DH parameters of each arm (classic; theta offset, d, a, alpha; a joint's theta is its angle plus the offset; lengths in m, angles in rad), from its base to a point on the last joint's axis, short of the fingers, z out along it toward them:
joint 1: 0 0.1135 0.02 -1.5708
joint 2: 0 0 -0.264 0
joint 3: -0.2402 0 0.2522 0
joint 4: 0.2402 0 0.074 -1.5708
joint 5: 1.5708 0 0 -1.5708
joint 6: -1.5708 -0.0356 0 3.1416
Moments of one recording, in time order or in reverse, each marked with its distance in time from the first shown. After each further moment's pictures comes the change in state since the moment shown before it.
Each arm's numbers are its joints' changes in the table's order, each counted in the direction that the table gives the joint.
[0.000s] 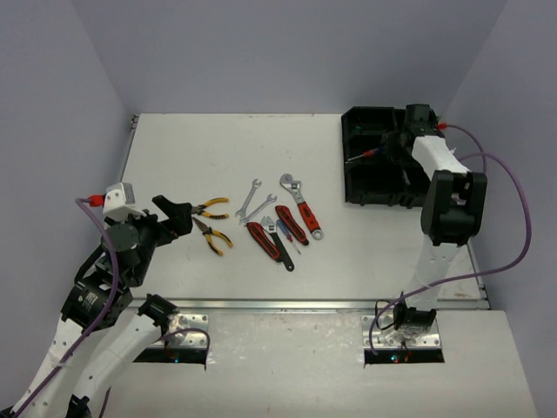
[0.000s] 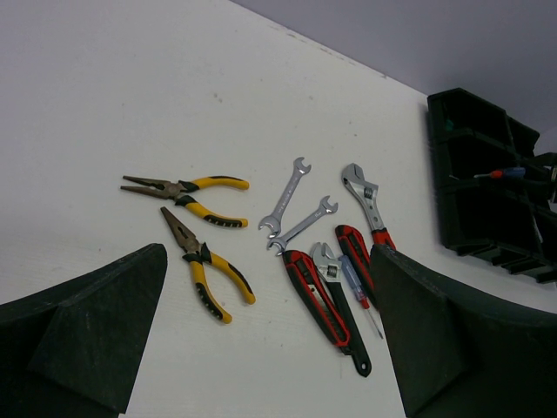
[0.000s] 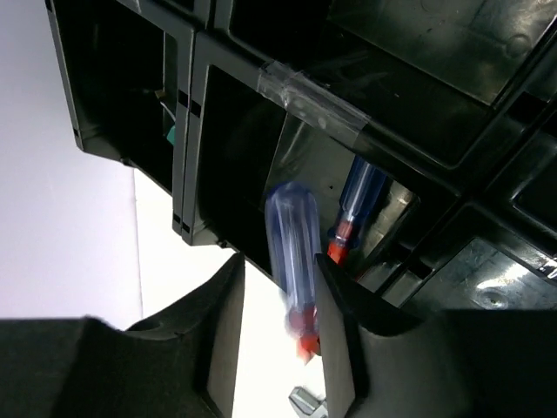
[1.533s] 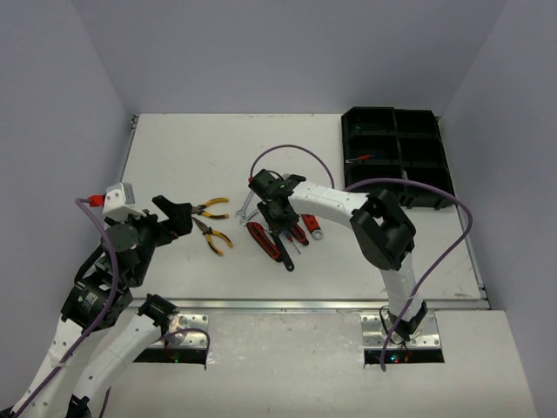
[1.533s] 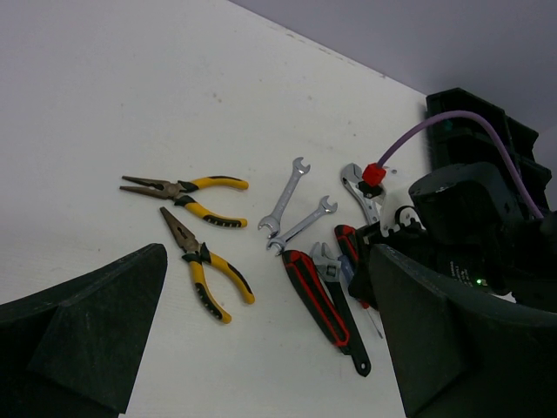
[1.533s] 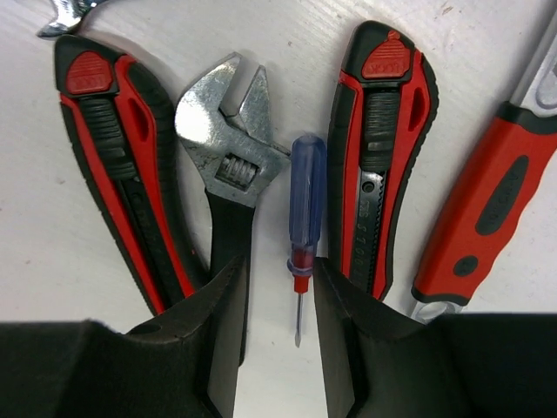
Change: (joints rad) left arm 0.000 -0.001 0.000 0.000 0.002 0.000; right arm 0.937 0.027 0.065 0.306 0.085 0.997
